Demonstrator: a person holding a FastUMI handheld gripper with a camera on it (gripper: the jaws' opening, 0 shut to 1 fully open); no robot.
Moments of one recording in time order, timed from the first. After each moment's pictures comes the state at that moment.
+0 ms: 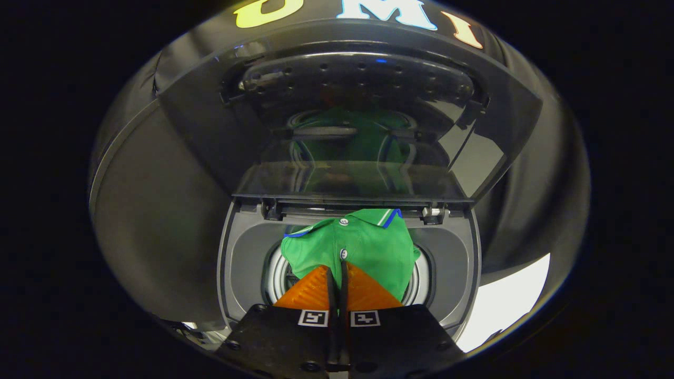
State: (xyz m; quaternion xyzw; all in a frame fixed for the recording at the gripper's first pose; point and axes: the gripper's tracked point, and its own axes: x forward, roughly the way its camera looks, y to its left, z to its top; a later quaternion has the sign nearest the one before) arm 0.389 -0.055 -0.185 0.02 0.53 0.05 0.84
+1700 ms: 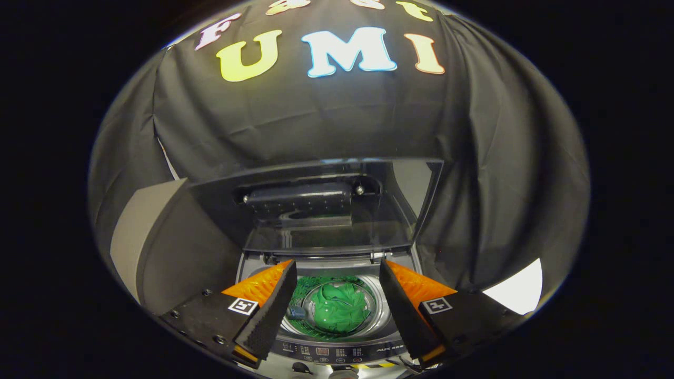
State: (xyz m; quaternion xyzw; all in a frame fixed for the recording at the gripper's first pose) arm 0.408 -0.125 -0.046 0.07 0.40 0.02 0.91
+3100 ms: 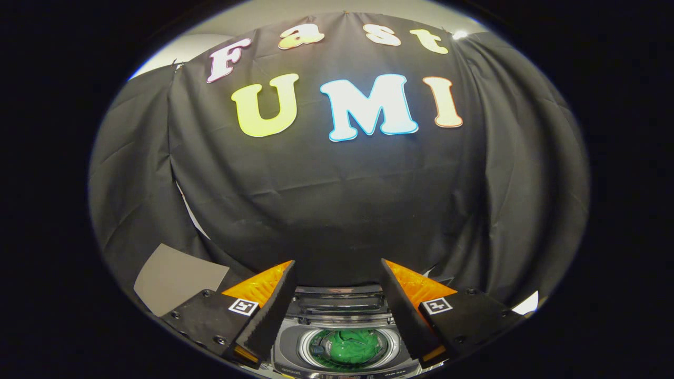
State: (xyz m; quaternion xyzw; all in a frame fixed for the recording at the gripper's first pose) arm 0.509 -0.091 0.083 0.07 0.29 0.05 0.95
